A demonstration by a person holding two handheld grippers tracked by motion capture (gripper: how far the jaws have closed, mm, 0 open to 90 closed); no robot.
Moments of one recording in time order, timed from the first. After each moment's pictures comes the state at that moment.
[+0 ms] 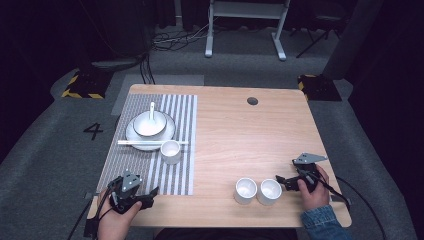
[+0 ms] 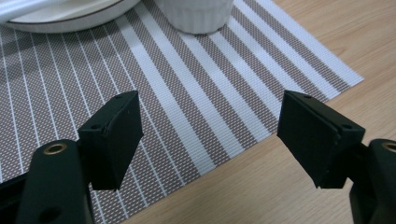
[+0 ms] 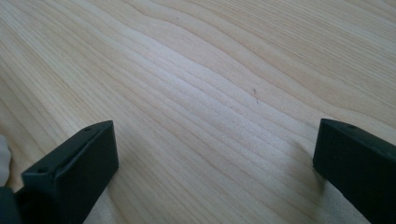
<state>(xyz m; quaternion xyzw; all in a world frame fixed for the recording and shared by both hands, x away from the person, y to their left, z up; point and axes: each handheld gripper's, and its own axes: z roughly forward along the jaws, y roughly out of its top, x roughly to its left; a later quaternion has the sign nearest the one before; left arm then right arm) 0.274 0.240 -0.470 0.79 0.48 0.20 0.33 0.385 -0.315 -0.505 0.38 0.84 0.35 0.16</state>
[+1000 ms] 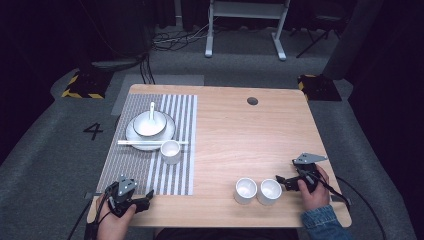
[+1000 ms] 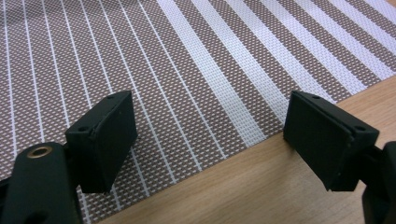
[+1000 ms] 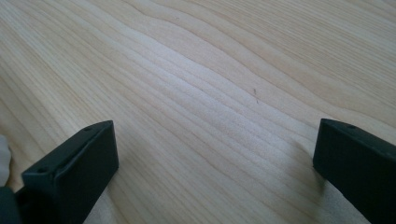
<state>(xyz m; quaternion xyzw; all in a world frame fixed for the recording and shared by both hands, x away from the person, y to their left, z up) 0.275 0.256 -0.509 0.77 0.50 0.21 0.34 0.385 -0.315 -0.505 0.38 0.84 0.35 0.16</state>
